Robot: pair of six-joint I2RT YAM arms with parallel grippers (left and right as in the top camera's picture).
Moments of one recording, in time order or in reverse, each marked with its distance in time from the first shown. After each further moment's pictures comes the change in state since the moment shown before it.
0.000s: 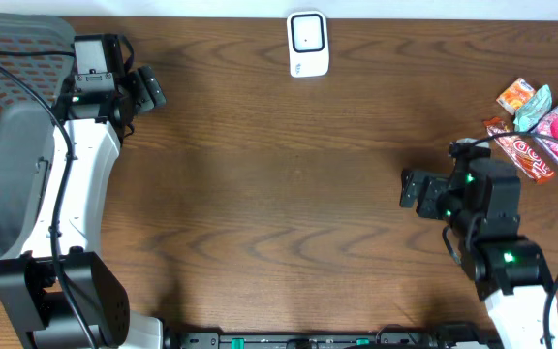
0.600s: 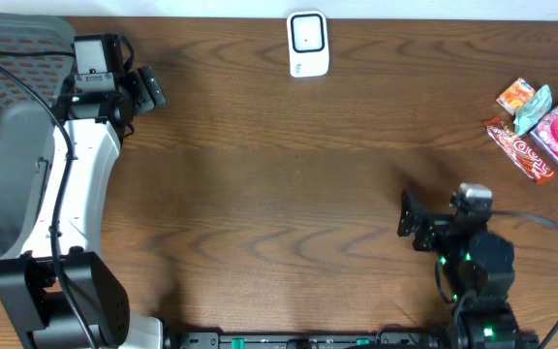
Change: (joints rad) left arm 0.000 0.000 0.000 0.000 0.000 0.000; right arm 0.001 -0.499 -0.467 0.348 -0.004 -0.025
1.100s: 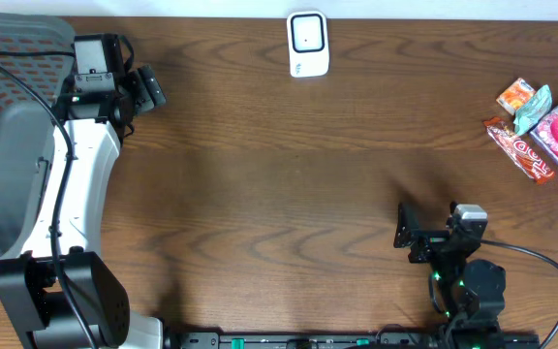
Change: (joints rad) left arm 0.000 0.000 0.000 0.000 0.000 0.000; right arm 0.000 -0.265 -0.186 0.043 -0.018 -0.003
